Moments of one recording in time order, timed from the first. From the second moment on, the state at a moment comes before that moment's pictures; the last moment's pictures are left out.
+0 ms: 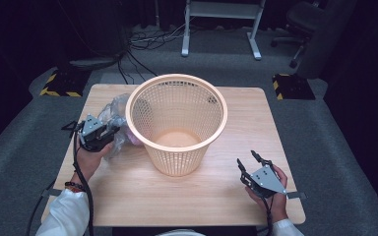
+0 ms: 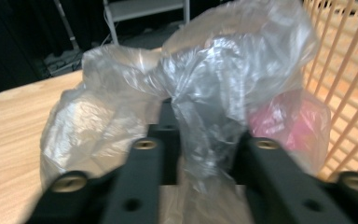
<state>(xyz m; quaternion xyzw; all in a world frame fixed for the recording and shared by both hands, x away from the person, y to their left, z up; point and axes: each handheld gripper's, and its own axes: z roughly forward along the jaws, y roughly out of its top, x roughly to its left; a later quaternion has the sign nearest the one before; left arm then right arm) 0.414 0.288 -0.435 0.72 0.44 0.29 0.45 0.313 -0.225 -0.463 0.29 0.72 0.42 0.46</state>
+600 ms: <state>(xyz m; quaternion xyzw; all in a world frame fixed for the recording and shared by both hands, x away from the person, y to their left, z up) 0.370 0.293 -0.406 0.76 0.42 0.28 0.41 0.314 -0.224 -0.465 0.29 0.73 0.42 0.45</state>
